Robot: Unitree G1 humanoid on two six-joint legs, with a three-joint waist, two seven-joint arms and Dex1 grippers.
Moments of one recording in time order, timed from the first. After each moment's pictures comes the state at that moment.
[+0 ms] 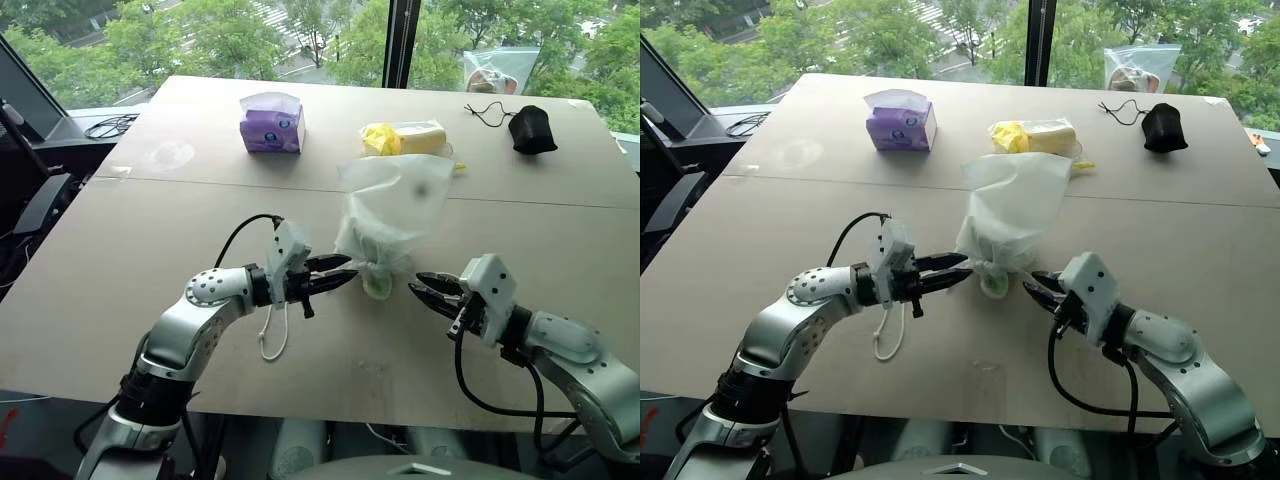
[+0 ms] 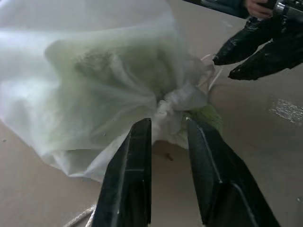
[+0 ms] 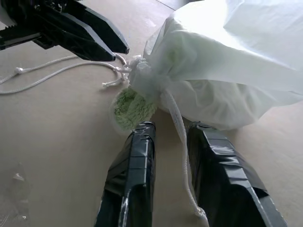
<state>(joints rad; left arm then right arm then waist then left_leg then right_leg) -0.28 0.62 -0.15 -0.22 -0.50 0.42 -0.96 0.05 -0.58 0.08 -0.71 0.41 0.61 0.56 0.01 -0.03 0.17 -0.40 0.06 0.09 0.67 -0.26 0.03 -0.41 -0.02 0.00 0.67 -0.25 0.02</state>
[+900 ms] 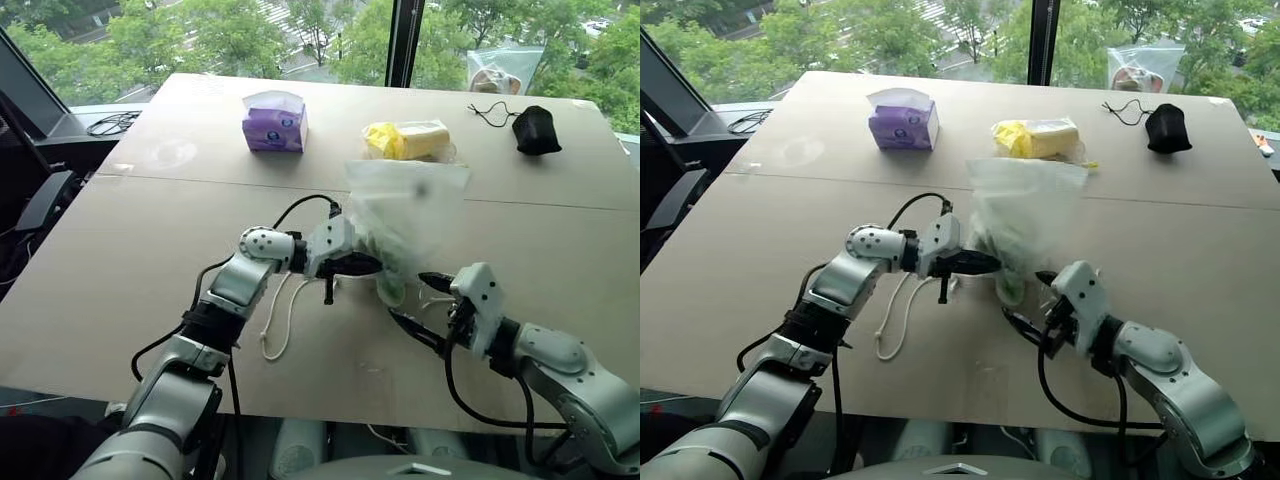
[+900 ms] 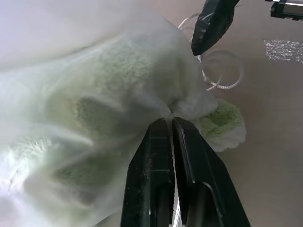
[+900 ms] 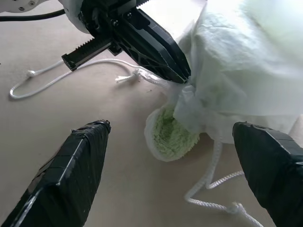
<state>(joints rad) -0.61 0.46 -0.33 0.25 -0.18 0.08 -1.21 0.10 -0.52 0.11 -0.74 0.42 0.69 0.46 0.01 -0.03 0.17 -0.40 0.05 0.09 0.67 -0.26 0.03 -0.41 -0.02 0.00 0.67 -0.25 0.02</state>
